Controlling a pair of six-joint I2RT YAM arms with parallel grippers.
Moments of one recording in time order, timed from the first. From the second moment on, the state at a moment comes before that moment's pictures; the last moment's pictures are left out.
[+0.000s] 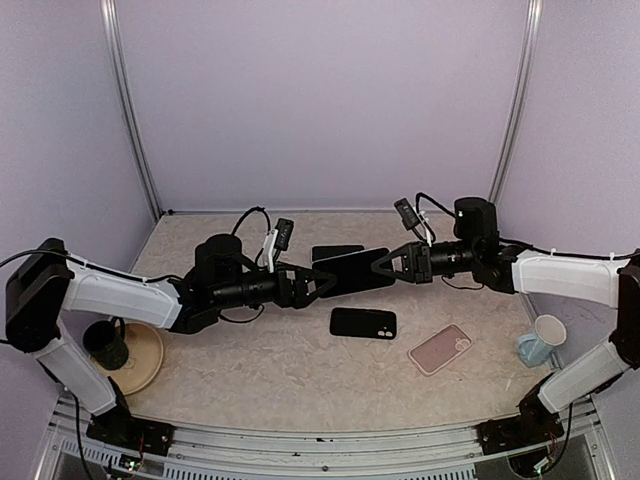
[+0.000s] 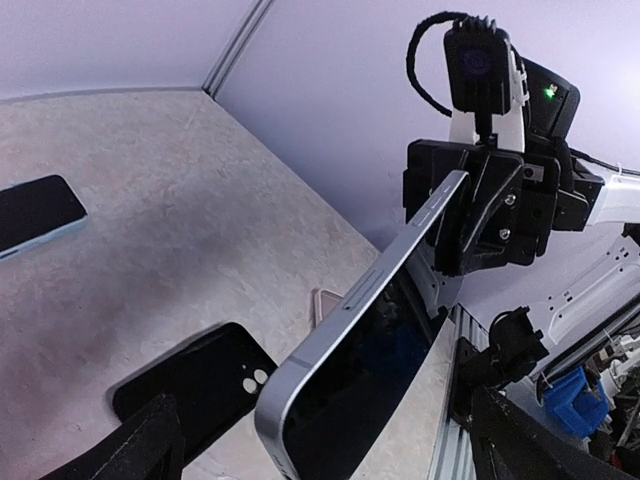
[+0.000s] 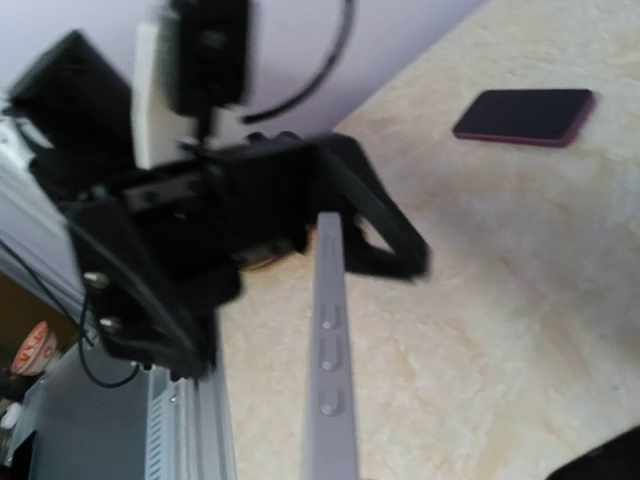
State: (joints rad) left arm -0.86 1.58 0.77 0.67 0.32 -0.55; right arm 0.52 1.41 0.85 0.23 -0.94 0.36
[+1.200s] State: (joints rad) left arm -0.88 1.69 0.81 0.83 0.57 -0.69; right arm 0.54 1.46 0.81 0.42 -1.03 0.42
